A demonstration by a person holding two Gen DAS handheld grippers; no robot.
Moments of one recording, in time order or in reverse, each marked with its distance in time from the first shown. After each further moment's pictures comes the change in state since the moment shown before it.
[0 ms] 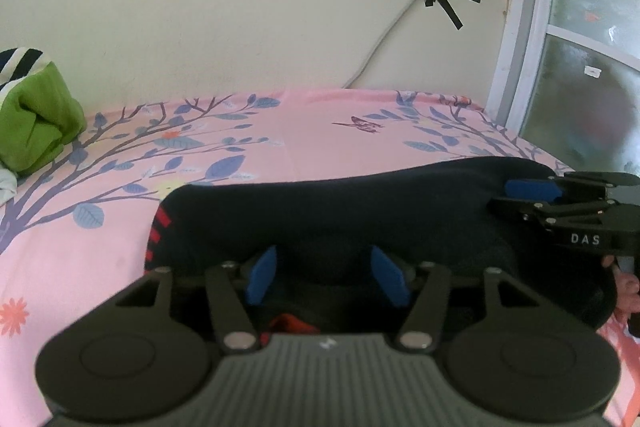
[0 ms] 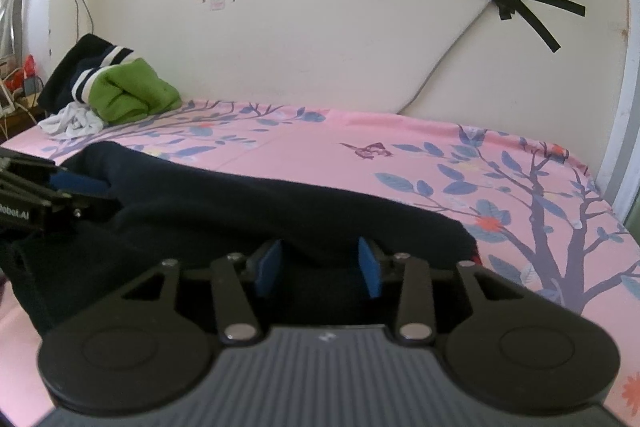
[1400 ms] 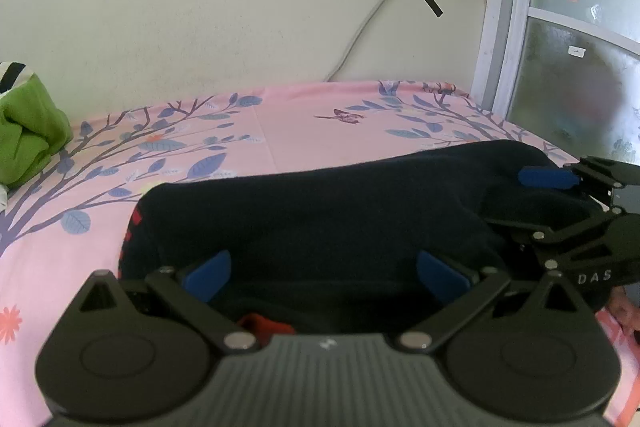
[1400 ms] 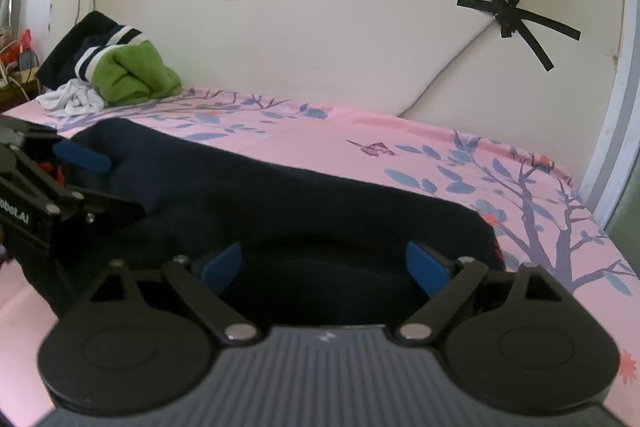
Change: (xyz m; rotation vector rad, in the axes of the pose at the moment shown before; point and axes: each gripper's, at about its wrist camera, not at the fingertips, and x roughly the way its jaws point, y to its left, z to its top) left arm 0.001 -0.008 -0.006 0.062 0.012 -0.027; right arm -0.015 0.034 -0.012 -0.068 -0.005 -0.071
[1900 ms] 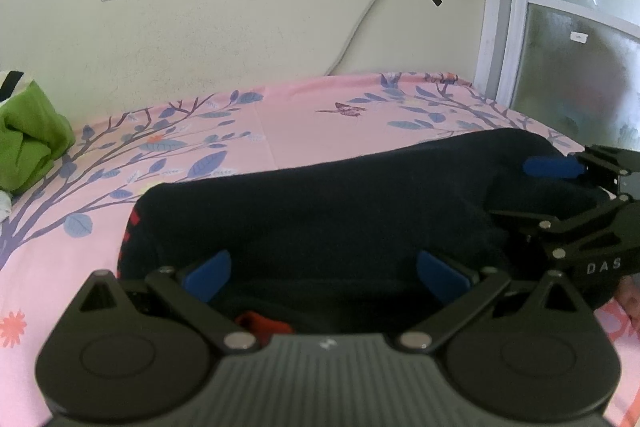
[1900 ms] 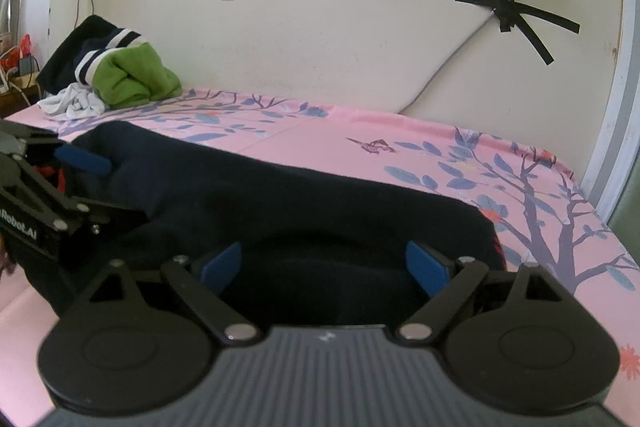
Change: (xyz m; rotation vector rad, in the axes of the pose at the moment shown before) left arm 0.004 -0.005 0.001 0.036 0.019 0.023; right arm 0.001 -0.003 0.000 0.017 0.005 0.014
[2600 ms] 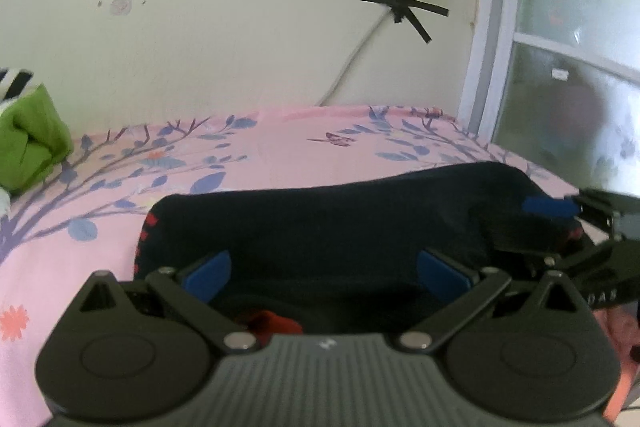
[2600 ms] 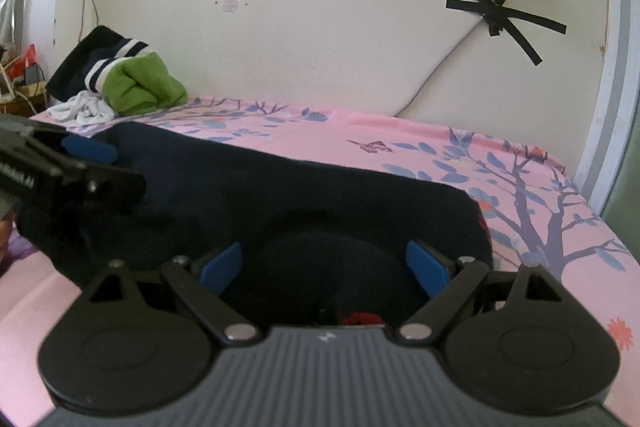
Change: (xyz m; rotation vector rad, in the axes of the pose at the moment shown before) left arm -0.022 0.017 -0.005 -0.064 -0.090 -0.069; right arm -0.025 0.003 -0.014 0.019 -0.029 0.002
